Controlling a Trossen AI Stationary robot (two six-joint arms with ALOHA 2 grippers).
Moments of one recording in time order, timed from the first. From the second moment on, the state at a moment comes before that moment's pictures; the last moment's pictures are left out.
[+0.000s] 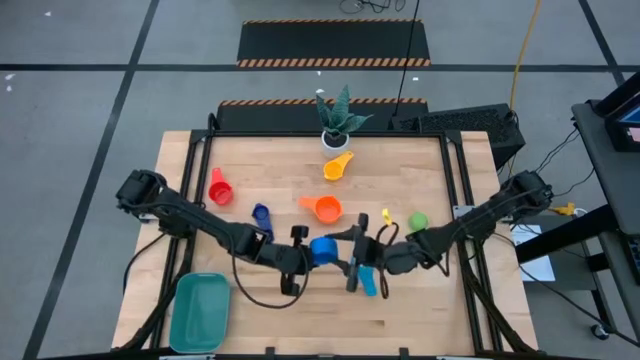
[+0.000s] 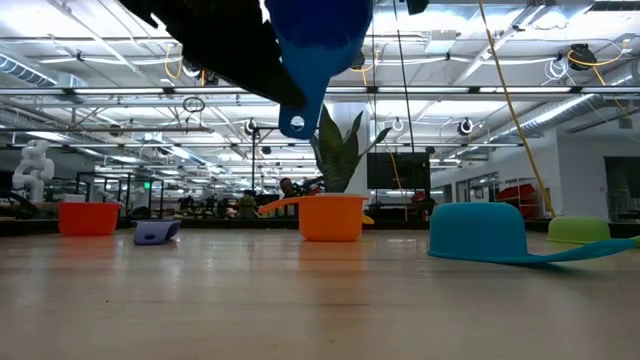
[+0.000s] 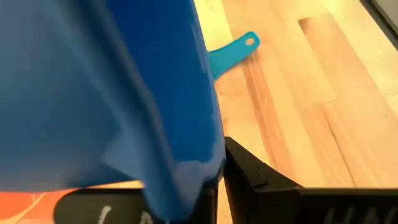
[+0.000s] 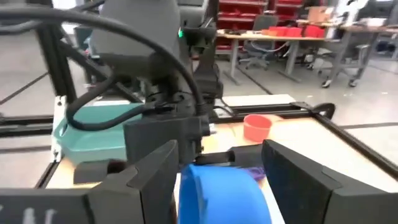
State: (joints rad) left arm -0.38 1.66 1.05 -0.13 -0.22 -0.06; right arm 0.45 1.53 0.94 0.42 0.62 0.11
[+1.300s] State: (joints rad) left arm -0.41 1.63 1.05 -0.17 -0.34 -0.18; right arm 0.37 1.50 0.94 0.25 0.34 0.15
